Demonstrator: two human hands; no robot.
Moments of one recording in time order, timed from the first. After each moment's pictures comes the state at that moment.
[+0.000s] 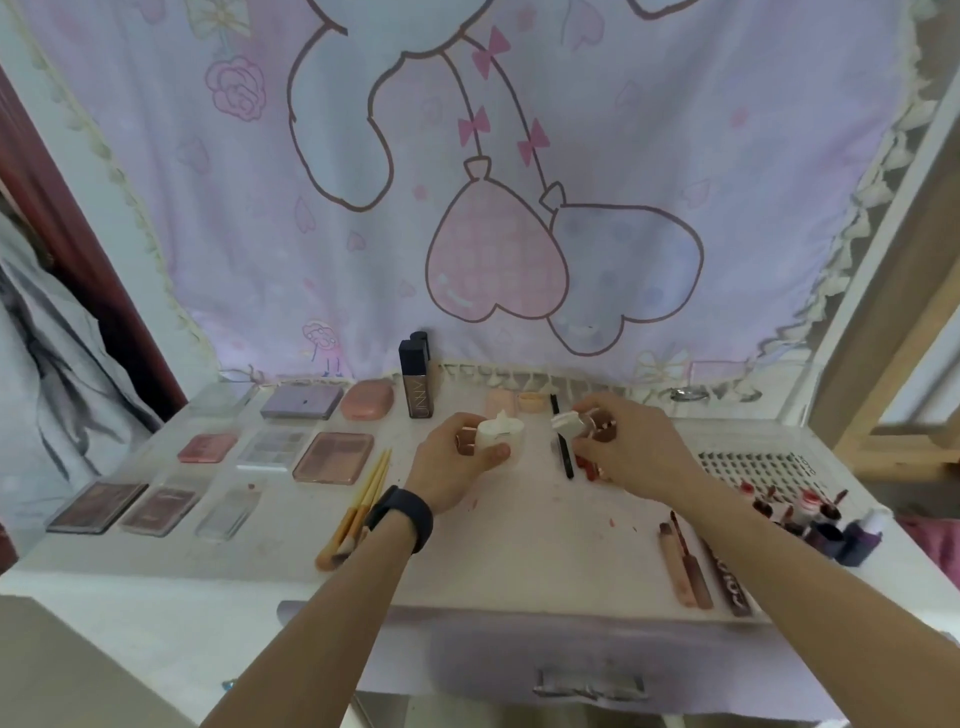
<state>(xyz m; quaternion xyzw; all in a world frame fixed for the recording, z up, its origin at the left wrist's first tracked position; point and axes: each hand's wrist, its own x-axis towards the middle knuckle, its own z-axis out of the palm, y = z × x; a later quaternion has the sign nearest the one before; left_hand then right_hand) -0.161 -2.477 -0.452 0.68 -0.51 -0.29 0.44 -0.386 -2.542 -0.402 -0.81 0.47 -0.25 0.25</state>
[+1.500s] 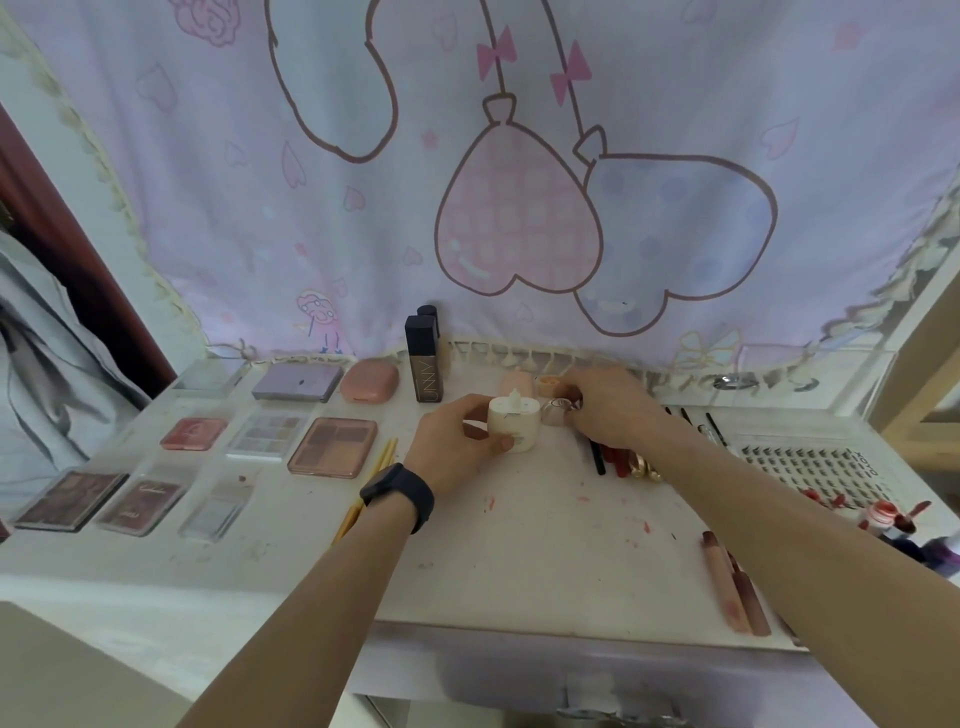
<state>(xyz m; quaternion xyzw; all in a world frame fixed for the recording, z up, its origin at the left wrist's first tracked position) -0.130 -2.507 -0.462 0.70 -0.56 -0.24 0.37 -0.318 -2.624 -0.432 -0.89 0.45 -0.08 0.08</state>
